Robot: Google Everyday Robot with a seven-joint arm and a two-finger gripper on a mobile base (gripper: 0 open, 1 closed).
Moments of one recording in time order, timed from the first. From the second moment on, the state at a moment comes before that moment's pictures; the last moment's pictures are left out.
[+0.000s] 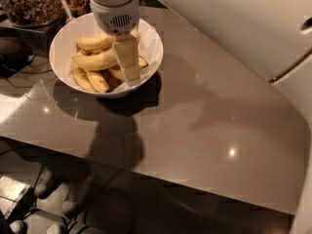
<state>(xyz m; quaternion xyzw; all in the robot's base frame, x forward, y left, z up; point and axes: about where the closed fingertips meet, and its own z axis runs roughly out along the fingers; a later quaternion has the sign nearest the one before) 0.572 0.063 0.968 -0.80 0.58 -0.13 0.12</state>
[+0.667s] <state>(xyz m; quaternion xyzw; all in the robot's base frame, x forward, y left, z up) 0.583 0.080 0.965 -0.81 0.56 -0.13 0.11</state>
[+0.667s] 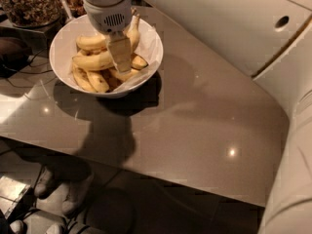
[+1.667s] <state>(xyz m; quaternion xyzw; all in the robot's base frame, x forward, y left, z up) 0.600 0.082 0.952 -0.81 0.55 -0.14 0.10</state>
